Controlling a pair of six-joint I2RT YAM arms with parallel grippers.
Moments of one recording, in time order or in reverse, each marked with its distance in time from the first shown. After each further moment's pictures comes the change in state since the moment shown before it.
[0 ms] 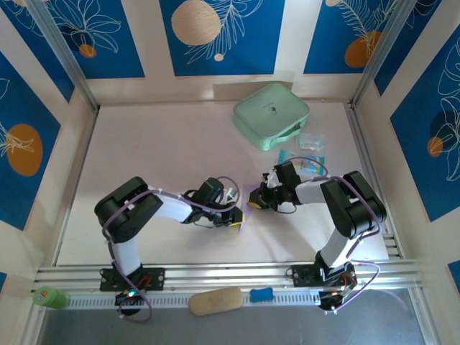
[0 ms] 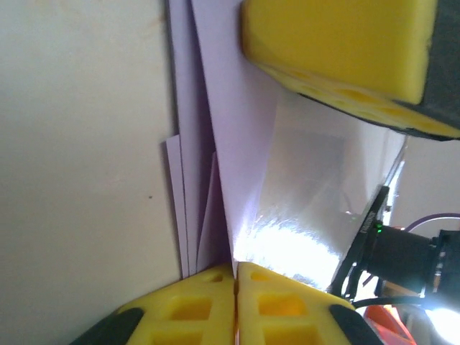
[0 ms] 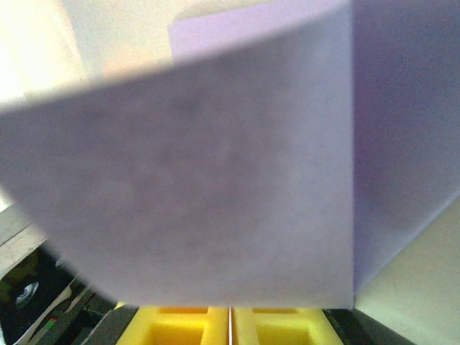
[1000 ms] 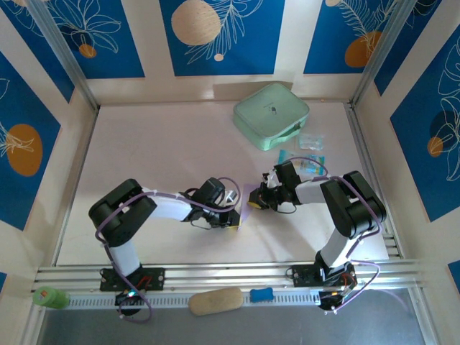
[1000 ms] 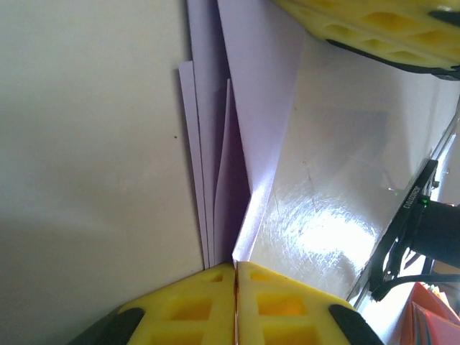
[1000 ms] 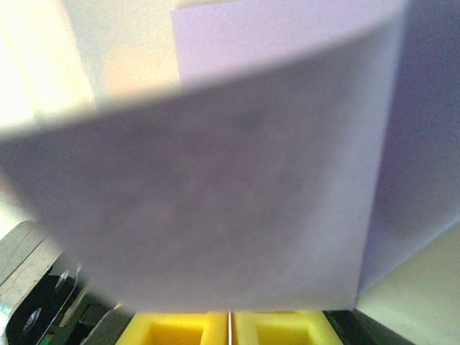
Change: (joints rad) left arm -0.018 -0.053 0.031 -0.205 -0.031 0.136; right arm 0.000 0.002 0.000 0.001 0.000 0.004
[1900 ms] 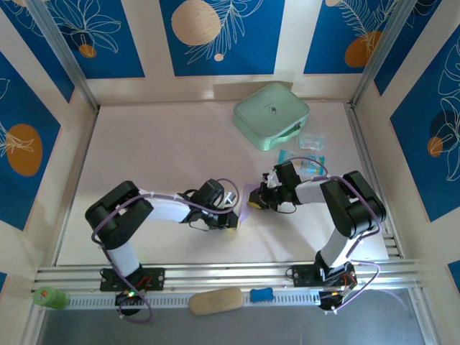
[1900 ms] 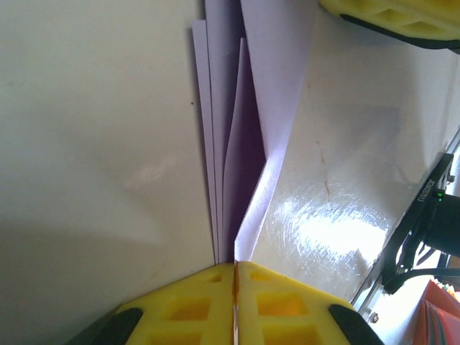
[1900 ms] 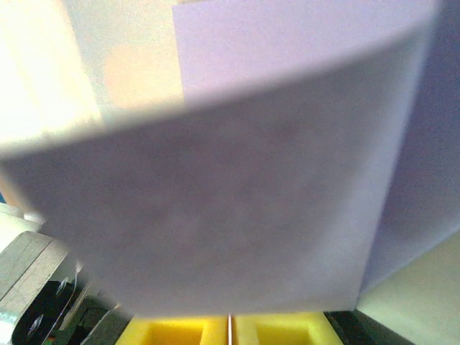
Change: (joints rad) left arm -0.008 -0.032 -0.018 -0.038 -0.026 0.018; right arm 0.000 0.002 0.000 0.001 -0.002 0.000
